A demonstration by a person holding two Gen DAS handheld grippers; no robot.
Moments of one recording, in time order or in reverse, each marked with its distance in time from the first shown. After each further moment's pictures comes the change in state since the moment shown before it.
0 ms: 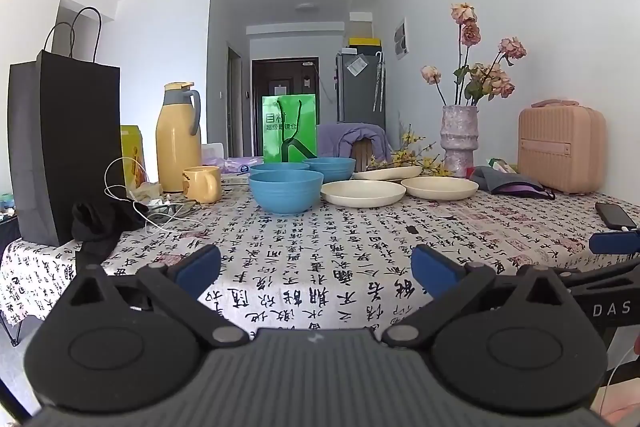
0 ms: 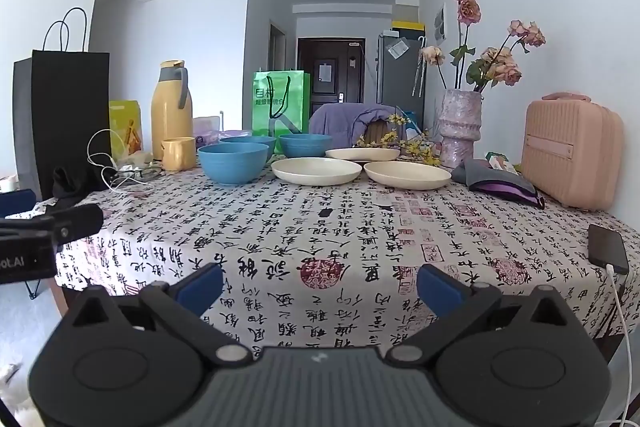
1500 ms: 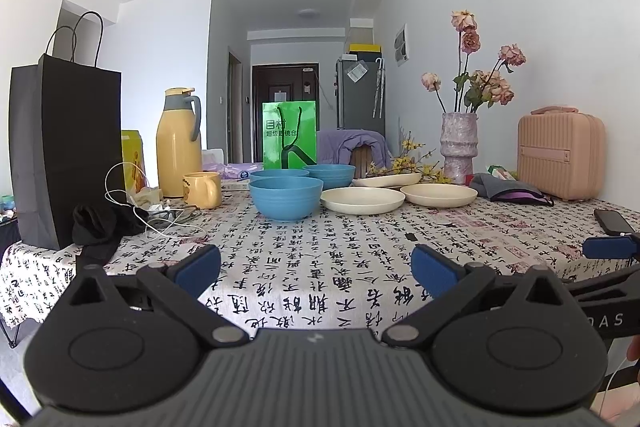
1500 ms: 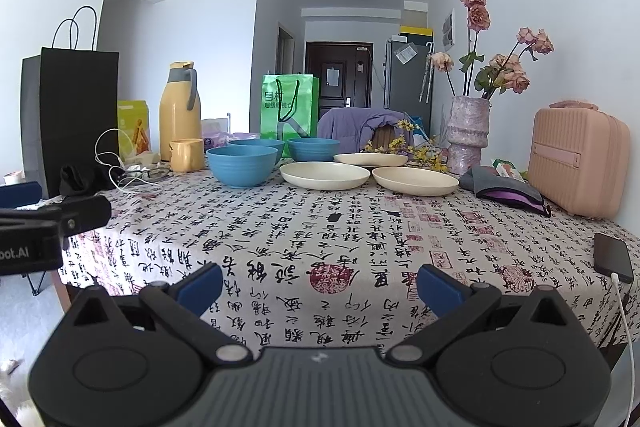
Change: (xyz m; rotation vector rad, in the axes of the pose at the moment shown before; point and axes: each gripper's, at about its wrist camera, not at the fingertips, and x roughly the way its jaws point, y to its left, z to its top) left arm -0.004 0.000 0.002 -0.008 -0.018 -0.004; right arm -0.002 0.005 0.001 -0.024 -0.014 0.017
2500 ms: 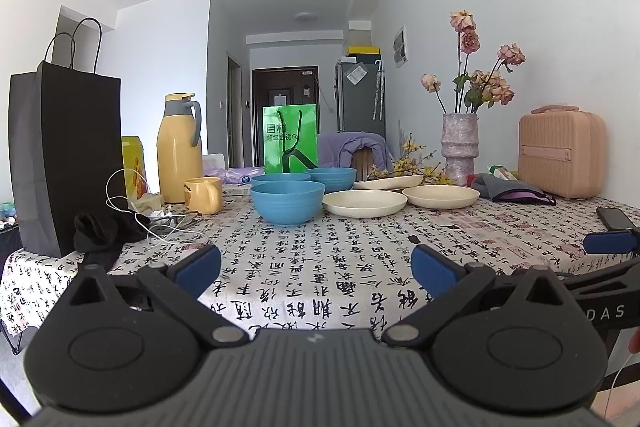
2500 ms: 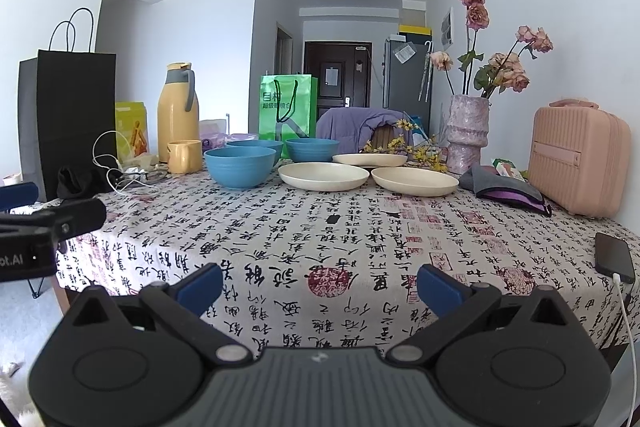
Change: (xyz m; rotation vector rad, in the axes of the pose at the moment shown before) left arm 0.004 0.004 0.003 0.015 -0.008 0.005; right arm 0.004 0.000 0.002 0.003 -0.002 0.000
